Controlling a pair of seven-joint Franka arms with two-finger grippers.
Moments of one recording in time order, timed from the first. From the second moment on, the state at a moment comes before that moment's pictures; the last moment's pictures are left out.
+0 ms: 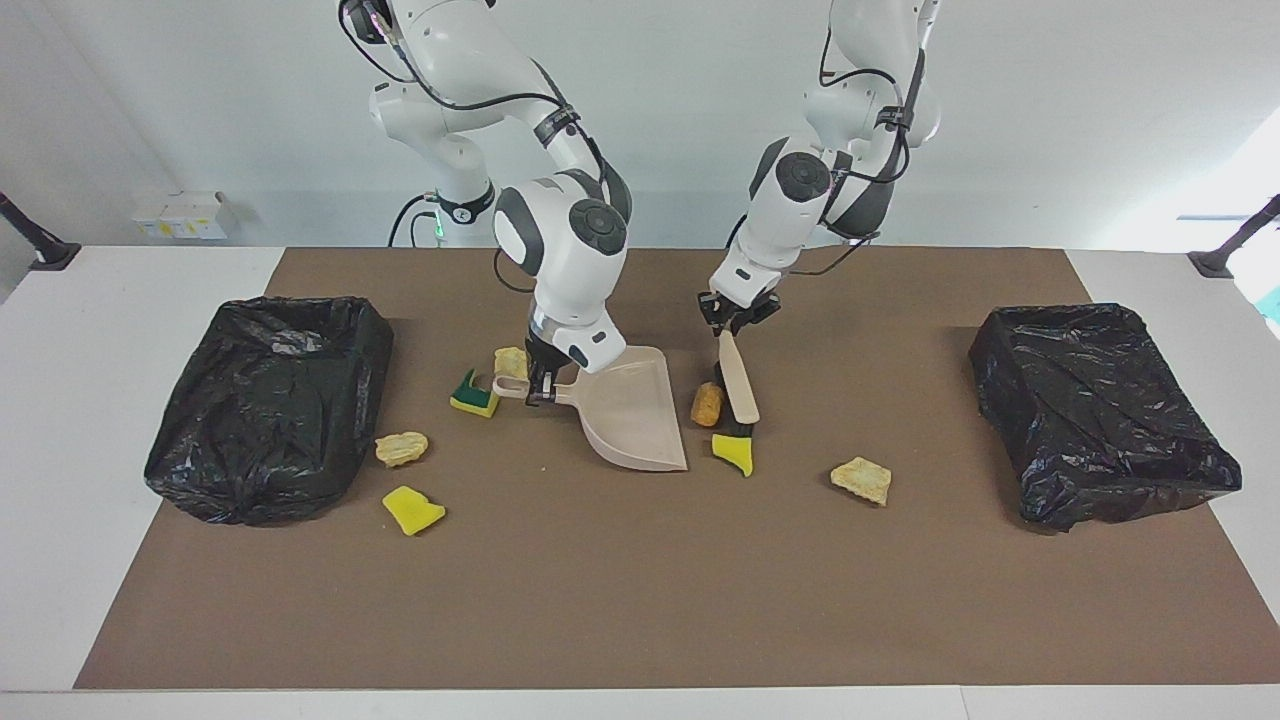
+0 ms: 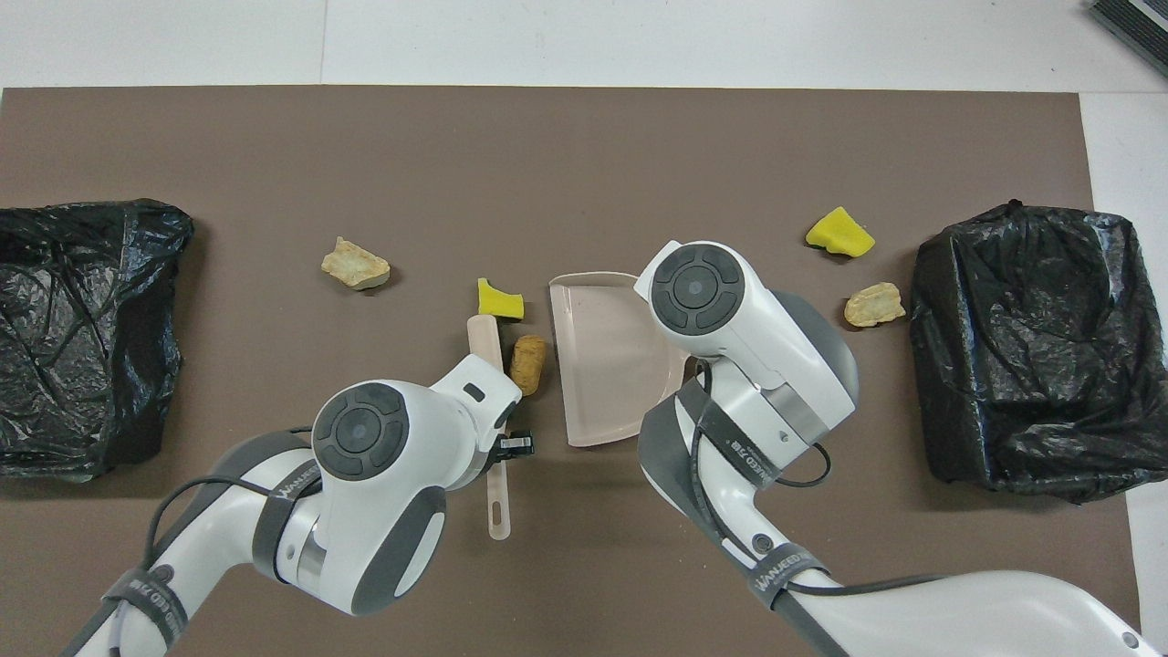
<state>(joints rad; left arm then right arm) -0.50 0.01 -0.15 -2.28 -0.24 2.31 -0.52 0.27 0.30 0.21 -1.81 -0.40 1.95 -0.96</state>
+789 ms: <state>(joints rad) -0.54 0.03 -0.17 -2.15 -0.25 2.24 -0.48 0.29 0.31 0.21 -1.82 -0.40 1.97 -0.91</state>
